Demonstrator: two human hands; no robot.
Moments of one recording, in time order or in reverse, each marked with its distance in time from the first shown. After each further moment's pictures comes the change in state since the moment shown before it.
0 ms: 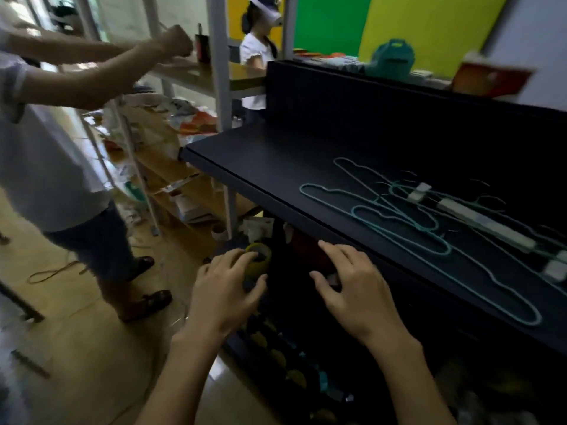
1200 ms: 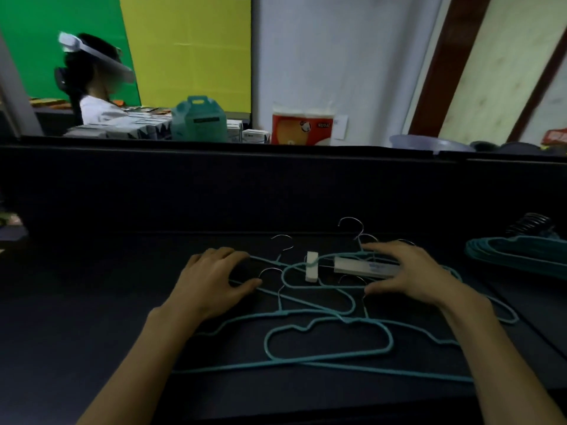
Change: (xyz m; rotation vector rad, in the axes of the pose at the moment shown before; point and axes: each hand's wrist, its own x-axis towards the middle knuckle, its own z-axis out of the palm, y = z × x) left_hand 0.328 0.133 0.093 -0.073 -0.357 0.832; right_hand 0.078 0.199 -0.131 -0.123 0.022 0.807
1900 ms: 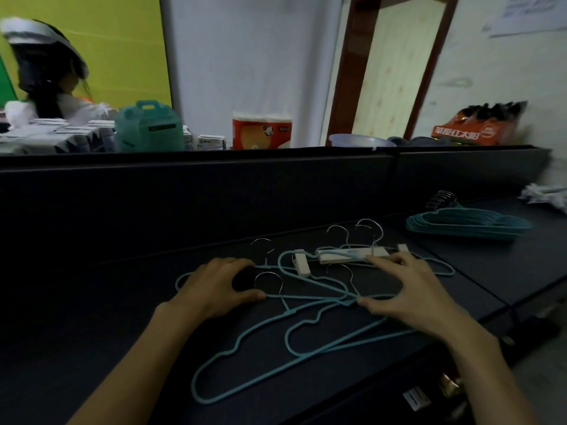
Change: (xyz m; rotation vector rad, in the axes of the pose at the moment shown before) left_hand 0.042 -0.028 0.007 -0.203 -0.238 0.319; right_hand -0.093 -0.070 0.034 -0.069 0.323 0.273
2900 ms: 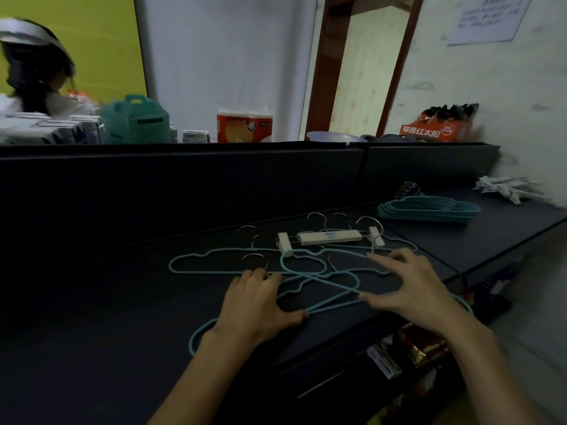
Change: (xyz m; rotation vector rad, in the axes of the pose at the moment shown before) left_hand -0.061 0.091 0.032 0.117 0.118 0.054; right_hand -0.066 -0.005 -0.019 -0.047 0.017 0.091
